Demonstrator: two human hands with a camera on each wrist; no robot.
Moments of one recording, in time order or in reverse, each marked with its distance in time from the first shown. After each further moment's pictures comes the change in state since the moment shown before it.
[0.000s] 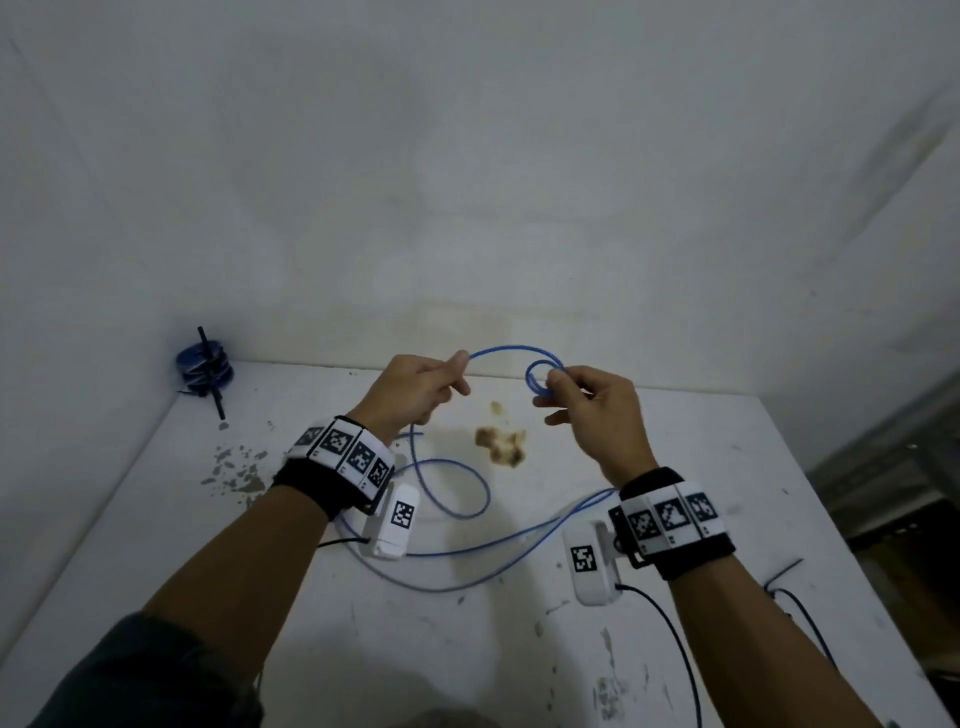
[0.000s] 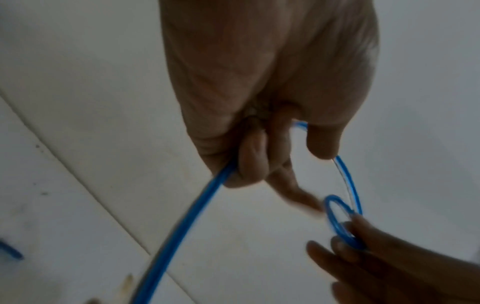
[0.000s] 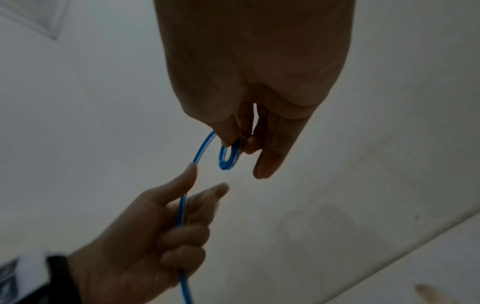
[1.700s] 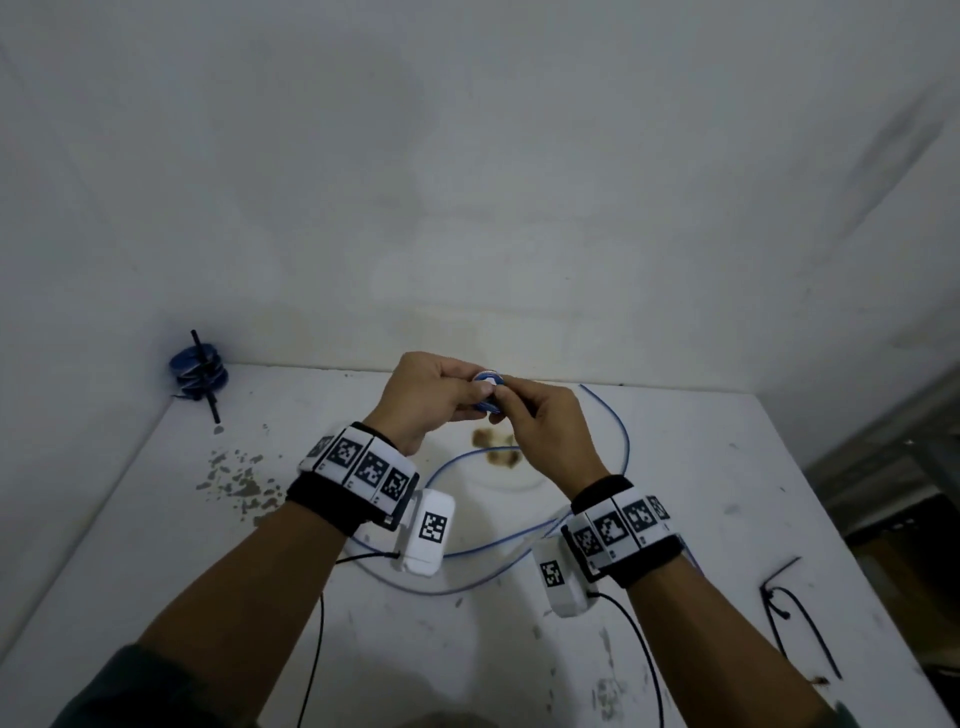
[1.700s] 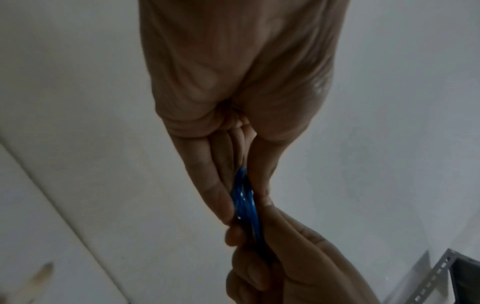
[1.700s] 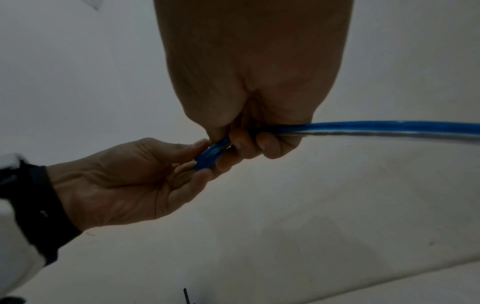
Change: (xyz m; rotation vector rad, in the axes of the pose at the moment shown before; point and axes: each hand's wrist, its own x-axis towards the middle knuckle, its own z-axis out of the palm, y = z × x) left_hand -0.015 0.020 0.027 -0.105 0.032 0.002; right_hand -0.003 0.017 0.036 -0.209 -0.156 -0.282
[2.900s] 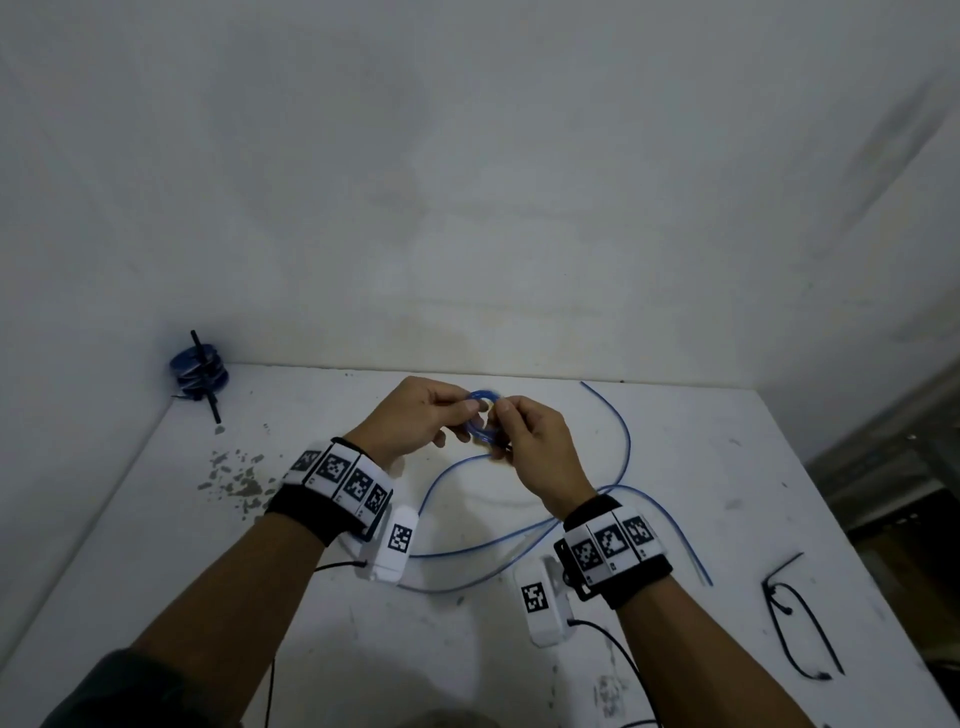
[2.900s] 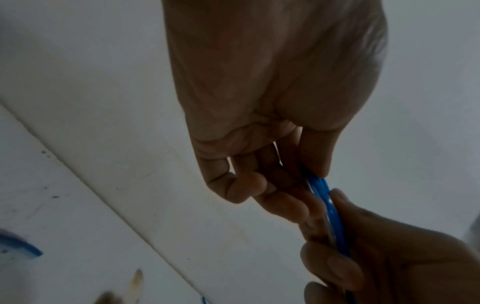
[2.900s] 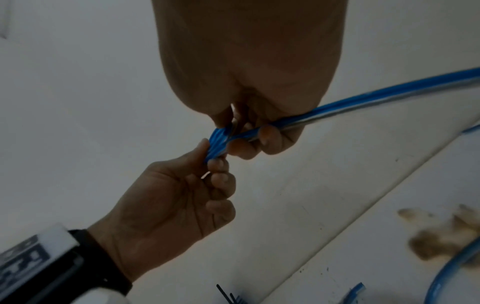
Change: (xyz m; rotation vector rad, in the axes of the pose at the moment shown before) left_hand -0.001 -0.026 -0.018 0.262 -0.182 0.058; right_hand -0.020 0.007 0.015 0.207 -0.007 0.247
